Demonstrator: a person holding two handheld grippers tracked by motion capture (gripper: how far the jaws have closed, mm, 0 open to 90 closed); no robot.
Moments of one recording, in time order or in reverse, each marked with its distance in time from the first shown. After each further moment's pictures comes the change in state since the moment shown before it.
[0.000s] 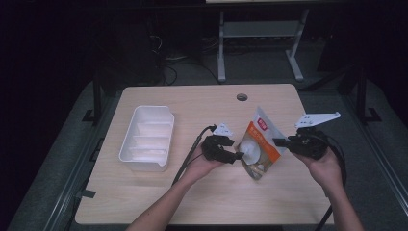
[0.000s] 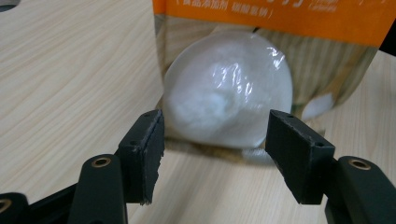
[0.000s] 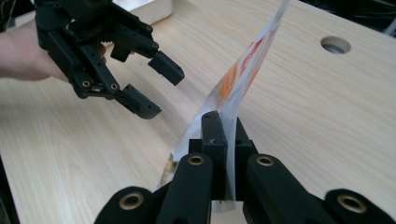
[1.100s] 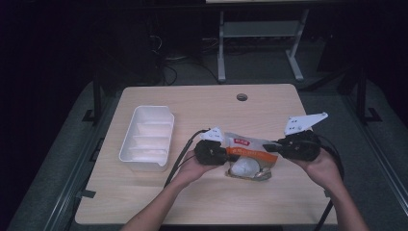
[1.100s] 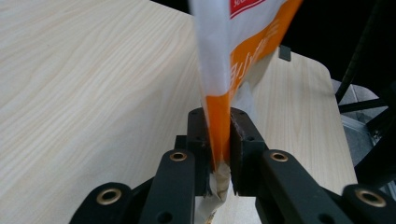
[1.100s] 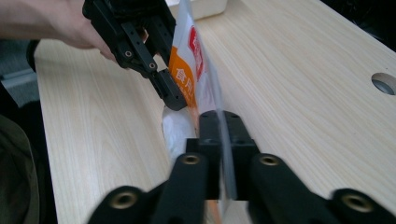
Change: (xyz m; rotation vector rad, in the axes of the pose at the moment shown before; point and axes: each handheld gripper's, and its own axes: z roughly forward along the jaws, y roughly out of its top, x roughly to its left) left arm -0.002 -0.011 -0.017 -0.086 -0.202 0.045; right arm 0.021 0.011 0.002 0.016 0.117 -0.181
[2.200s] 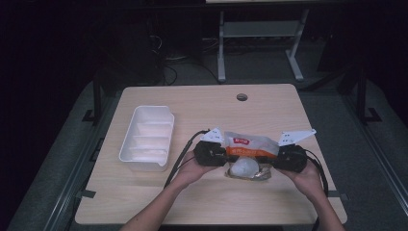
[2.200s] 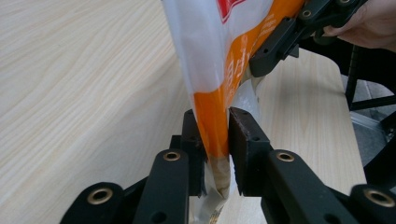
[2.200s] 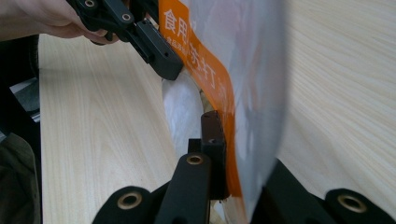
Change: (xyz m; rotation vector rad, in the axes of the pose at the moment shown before) left arm -0.006 0.000 -0.004 0.017 0.047 0.022; right arm -0.008 -0.054 0.054 -0.066 0.101 0.138
